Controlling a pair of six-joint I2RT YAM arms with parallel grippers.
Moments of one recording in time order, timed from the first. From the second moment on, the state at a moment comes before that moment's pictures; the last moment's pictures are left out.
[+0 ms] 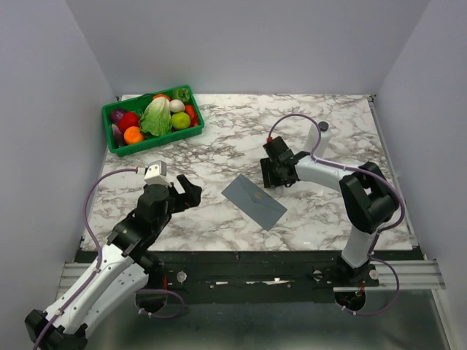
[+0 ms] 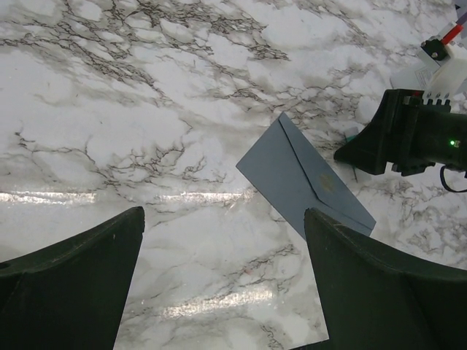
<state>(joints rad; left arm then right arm) -0.58 0.54 0.51 -0.40 -0.27 -0.68 0.59 1.82 1.12 -0.39 0.19 0.34</state>
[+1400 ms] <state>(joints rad) -0.58 0.18 0.55 -0.63 -0.41 -0.77 0.59 0.02 0.40 -0.49 0.04 0.61</state>
